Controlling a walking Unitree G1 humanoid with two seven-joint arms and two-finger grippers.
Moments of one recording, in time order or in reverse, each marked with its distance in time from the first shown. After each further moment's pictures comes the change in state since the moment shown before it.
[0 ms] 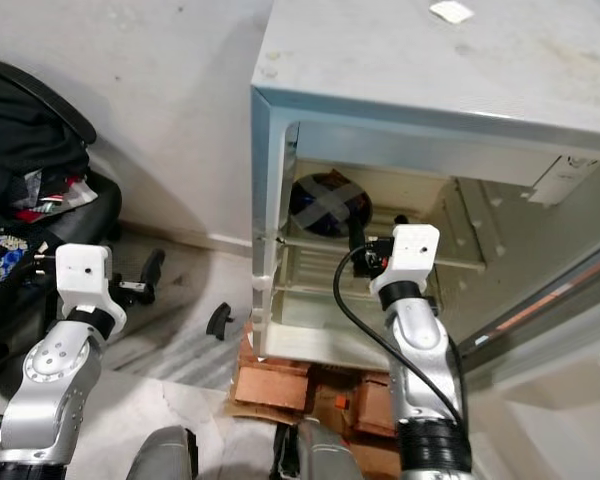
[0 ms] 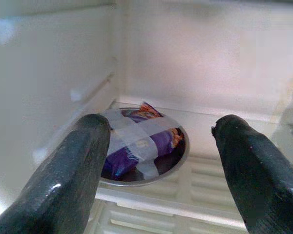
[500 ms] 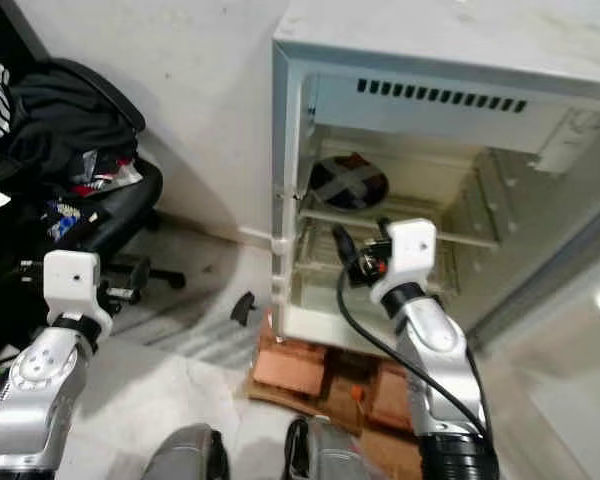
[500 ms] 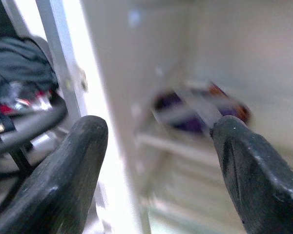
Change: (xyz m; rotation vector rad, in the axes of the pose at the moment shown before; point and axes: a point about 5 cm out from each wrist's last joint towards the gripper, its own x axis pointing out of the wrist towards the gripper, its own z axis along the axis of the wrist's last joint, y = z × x) left arm -0.002 0.016 -0.004 0.051 0.015 0.036; right arm -0.013 0.003 0.005 0.052 0.099 0.149
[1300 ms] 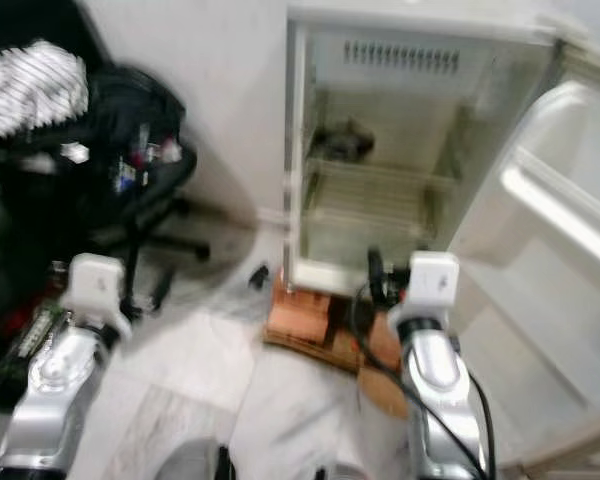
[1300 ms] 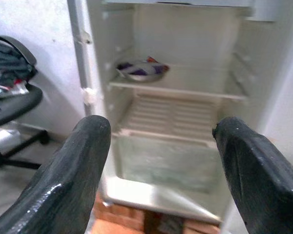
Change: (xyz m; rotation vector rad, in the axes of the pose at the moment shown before) left arm -0.003 -0.024 -0.018 -0.007 0.049 -0.162; right arm -0.032 -0.010 -0.018 -0.049 0.024 -0.310
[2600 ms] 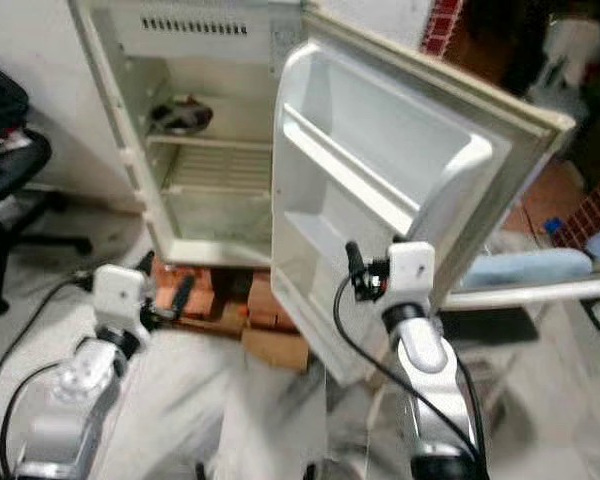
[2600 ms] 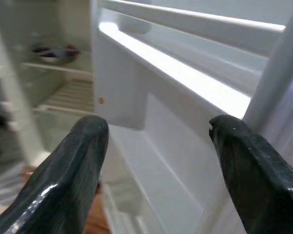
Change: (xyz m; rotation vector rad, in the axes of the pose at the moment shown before) left arm -0.001 -0.018 0.003 0.001 -0.037 -0.028; right arm 0.016 0.018 0.004 0.007 -0.017 0.169
